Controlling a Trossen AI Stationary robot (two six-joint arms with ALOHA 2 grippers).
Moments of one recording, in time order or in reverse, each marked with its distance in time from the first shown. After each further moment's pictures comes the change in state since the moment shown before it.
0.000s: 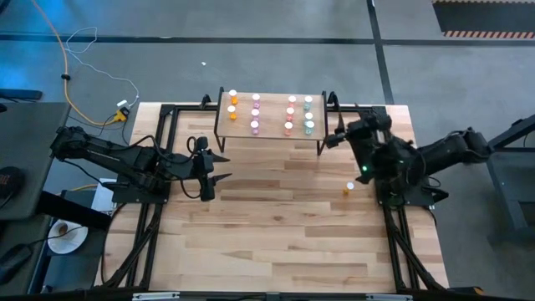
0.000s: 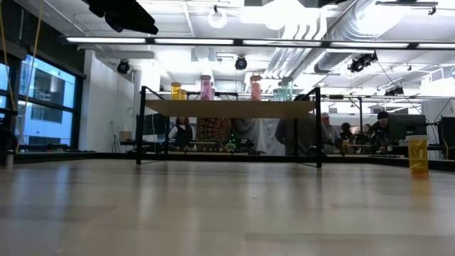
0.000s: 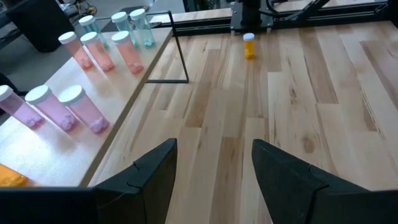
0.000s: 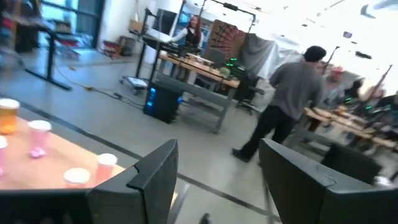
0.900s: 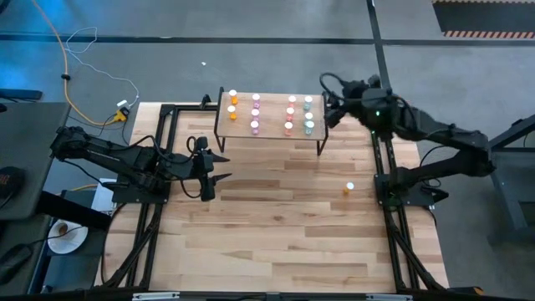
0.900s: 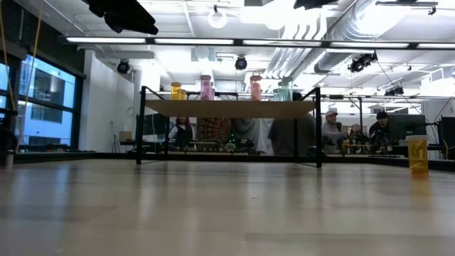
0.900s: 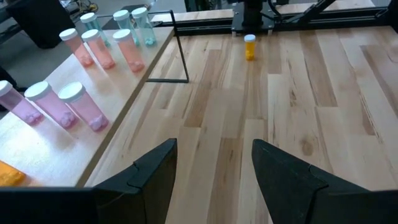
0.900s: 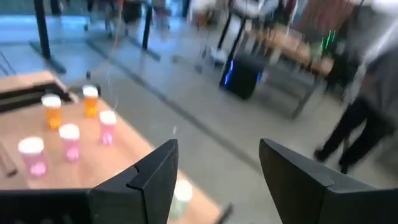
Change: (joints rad) left arm 0.000 0.000 0.000 0.001 -0.002 -0.024; right arm -0.417 0.004 0.516 -1.437 -0.778 0.838
